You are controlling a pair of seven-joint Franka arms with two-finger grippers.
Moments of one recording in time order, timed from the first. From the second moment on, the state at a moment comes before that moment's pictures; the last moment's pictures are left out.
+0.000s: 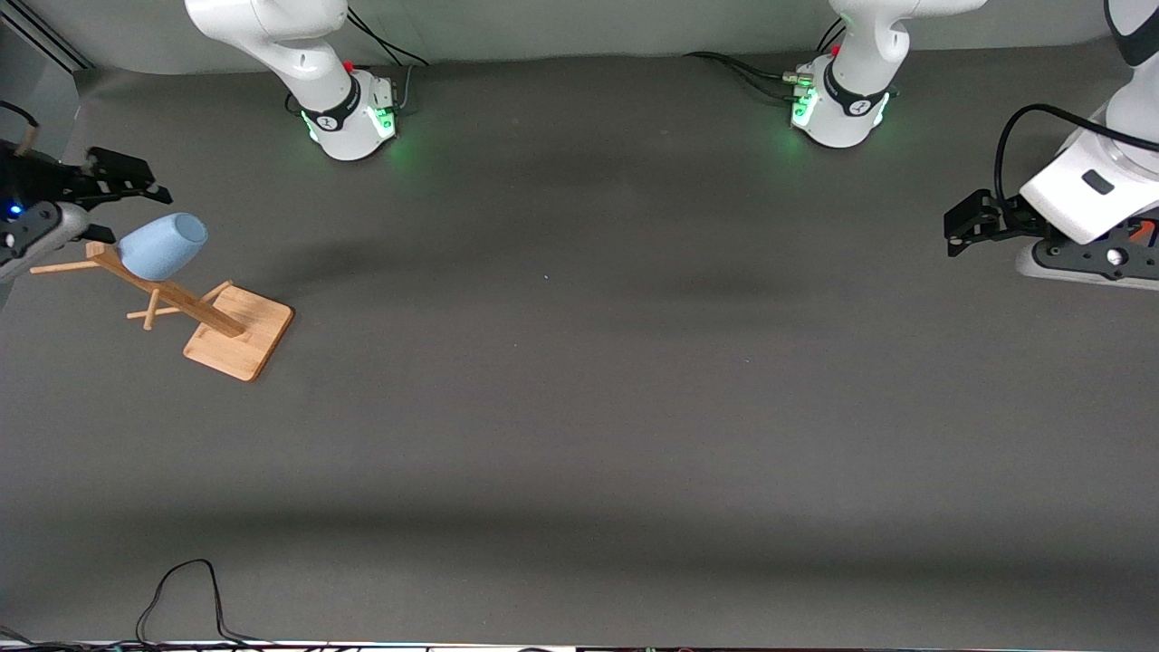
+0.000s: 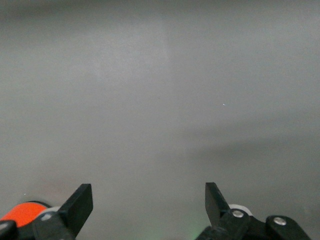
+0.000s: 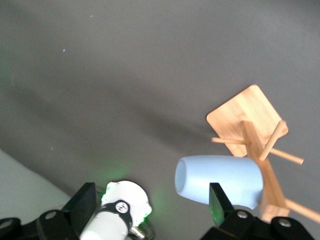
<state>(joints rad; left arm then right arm) -0.01 0.00 -0.13 -1.59 0.05 1.55 0.03 0.03 -0.04 -0.17 -1.64 0.11 1.33 -0.72</state>
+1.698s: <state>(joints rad) -0.02 0.00 -0.13 -1.59 0.05 1.55 0.03 0.04 -0.06 -0.29 -1.89 0.12 1.43 -1.98</state>
